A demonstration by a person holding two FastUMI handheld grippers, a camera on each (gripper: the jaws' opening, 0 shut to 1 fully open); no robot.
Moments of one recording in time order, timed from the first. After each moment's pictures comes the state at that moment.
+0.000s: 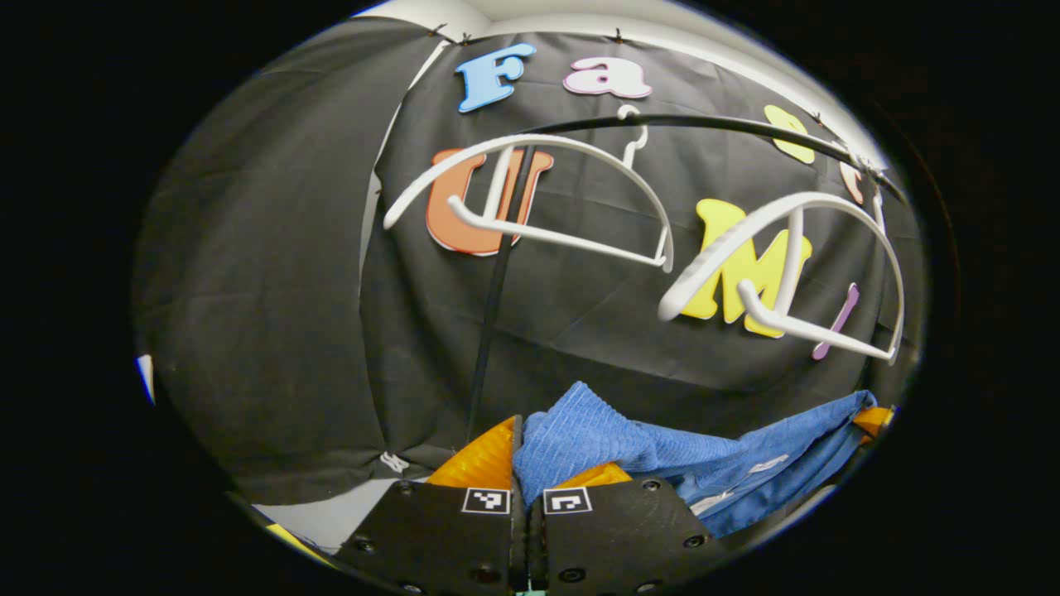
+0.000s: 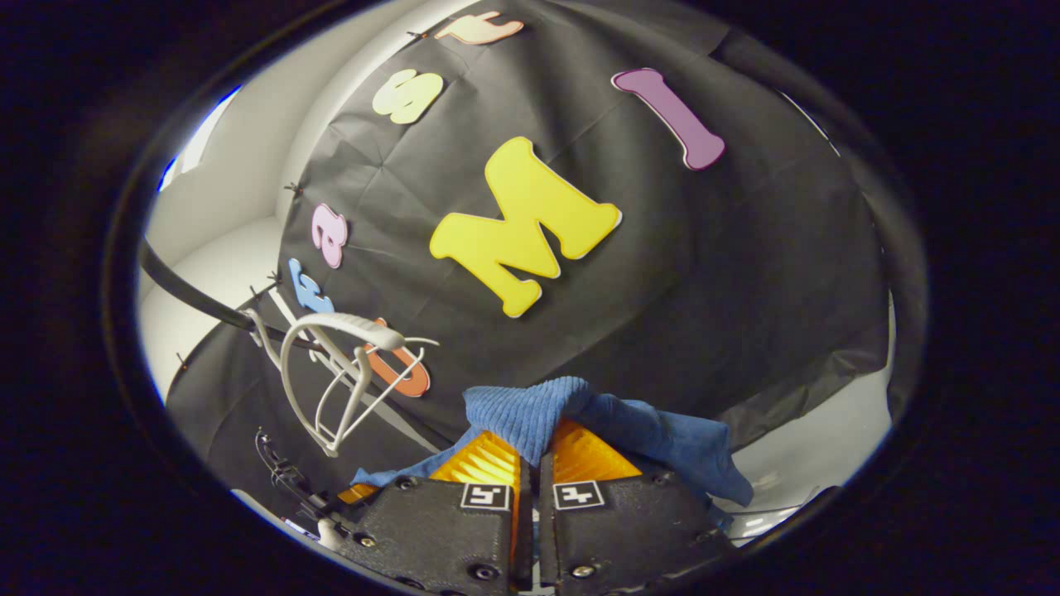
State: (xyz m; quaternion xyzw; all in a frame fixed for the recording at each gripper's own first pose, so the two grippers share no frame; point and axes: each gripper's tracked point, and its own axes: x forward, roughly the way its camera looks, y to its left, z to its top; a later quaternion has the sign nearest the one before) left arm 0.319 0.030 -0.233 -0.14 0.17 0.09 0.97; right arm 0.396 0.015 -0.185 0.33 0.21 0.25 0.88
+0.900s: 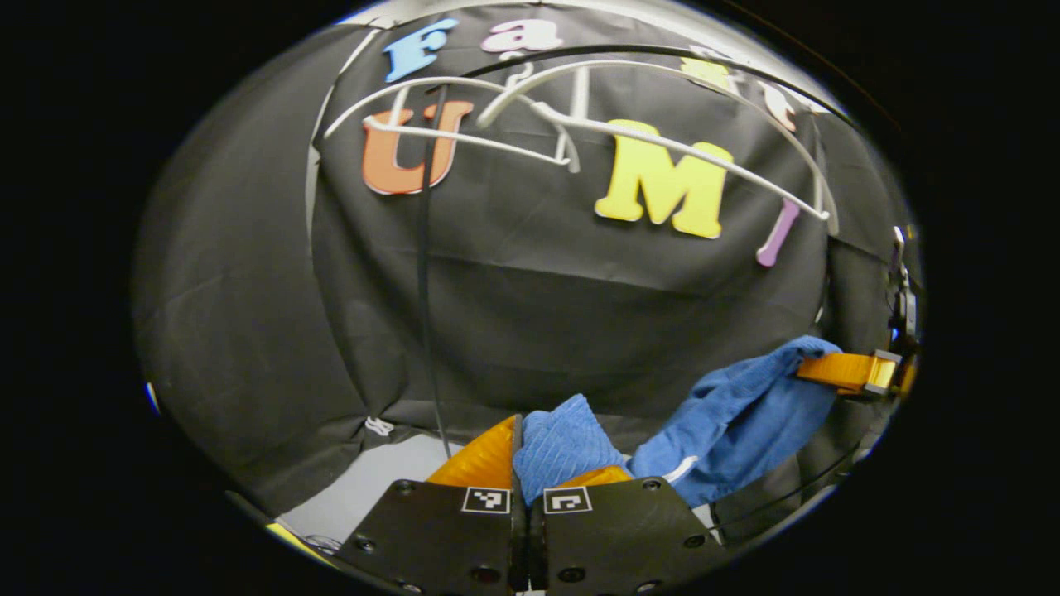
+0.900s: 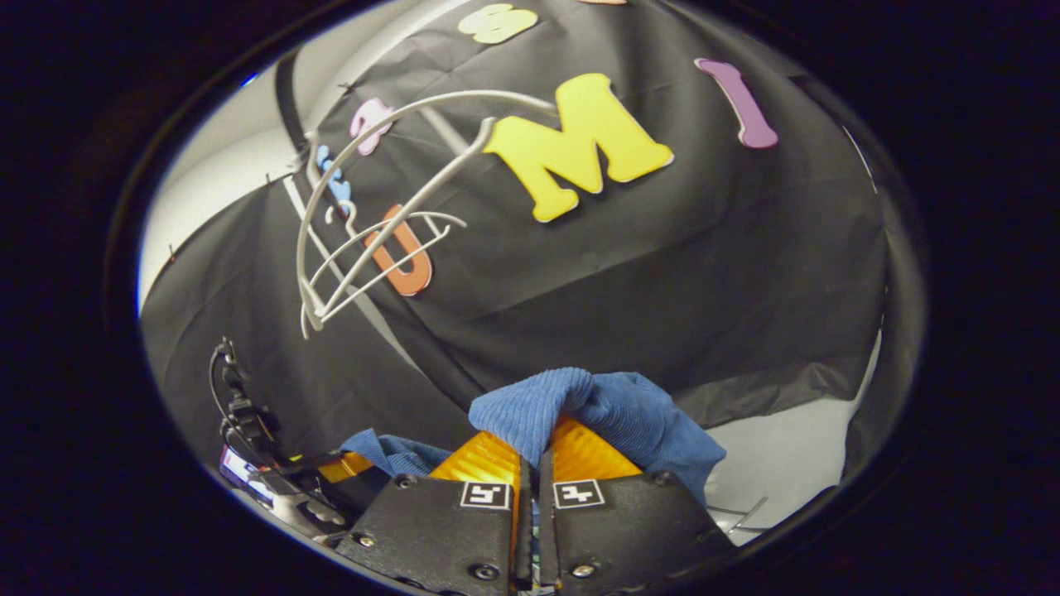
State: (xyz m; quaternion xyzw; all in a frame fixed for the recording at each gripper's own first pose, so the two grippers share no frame) left arm 0.240 -0.079 -0.274 -0.06 0.25 -0.04 0.97; right arm 0.293 0.103 -0.226 0.16 0.27 0.30 0.90
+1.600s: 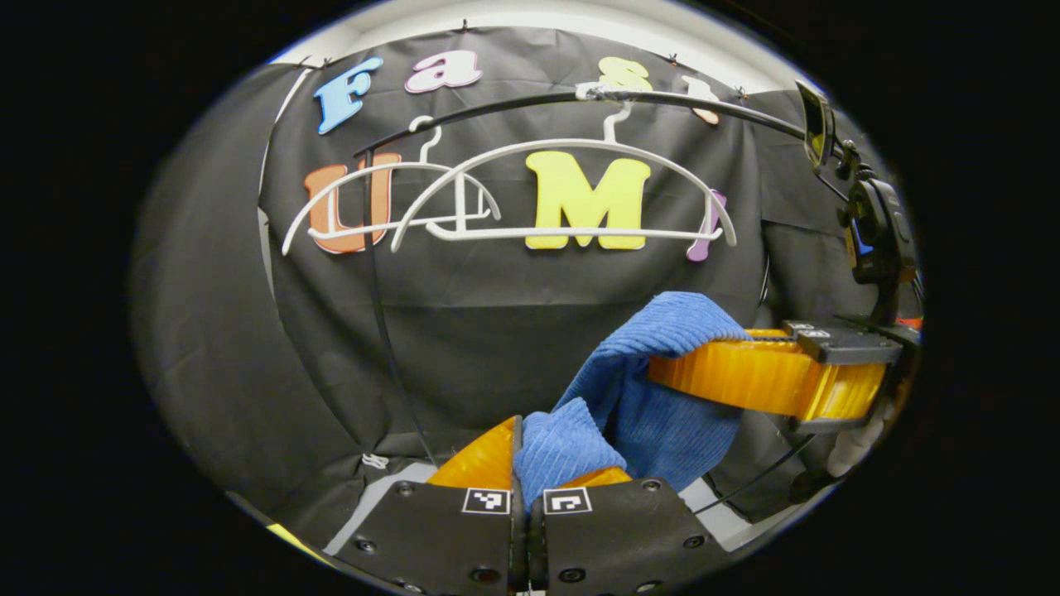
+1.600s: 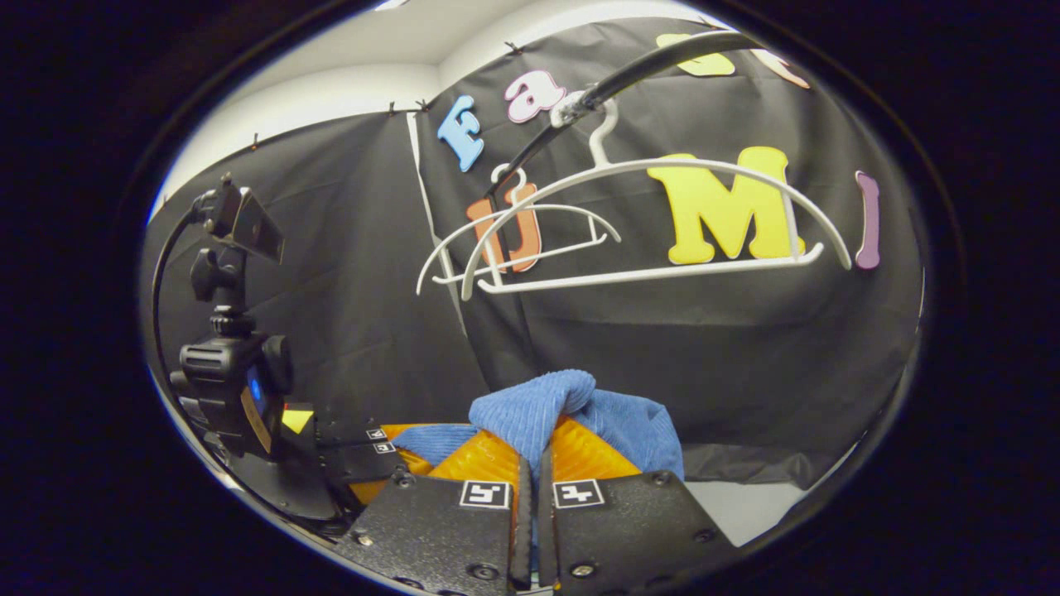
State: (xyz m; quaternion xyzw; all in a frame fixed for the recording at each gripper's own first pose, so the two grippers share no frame) left arm 0.196 -0.094 -0.217 -0.02 0.23 -0.10 0.97; right arm 0.207 0.212 -0.175 0.02 0.22 0.39 0.89
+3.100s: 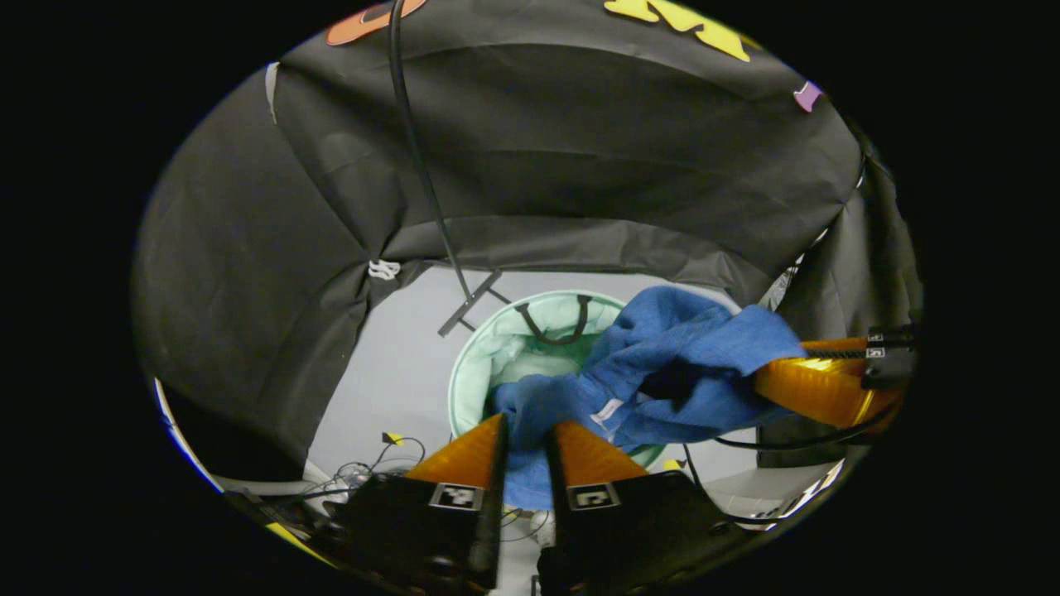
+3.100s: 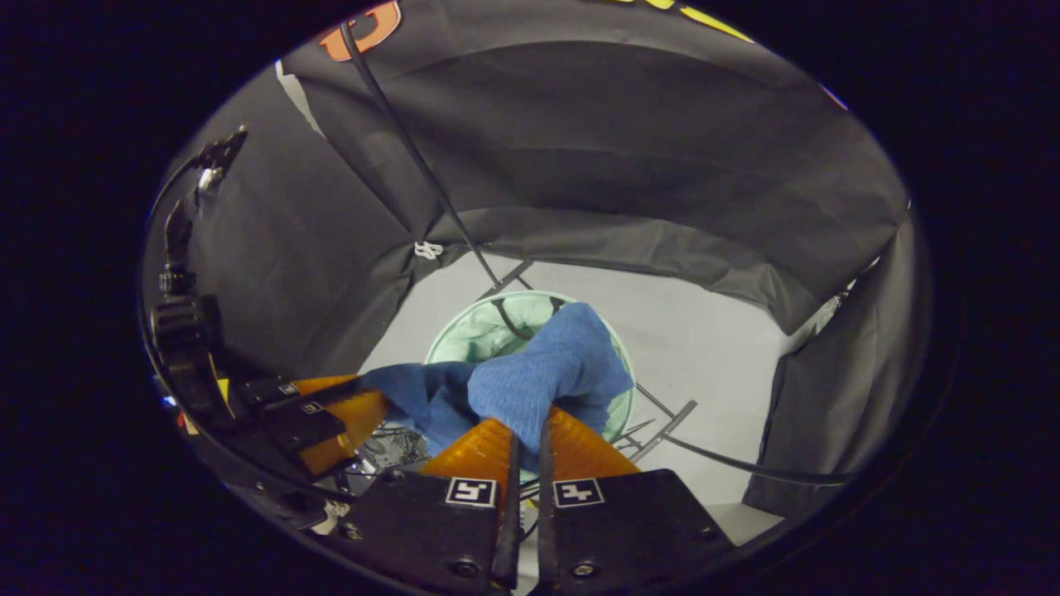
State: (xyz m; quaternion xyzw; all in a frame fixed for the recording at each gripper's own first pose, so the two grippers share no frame) left arm 0.156 -0.071 -0.519 -0.03 0.54 -0.03 0.84; right arm 0.241 0.230 -0.418 -0.07 0.57 0.19 0.80
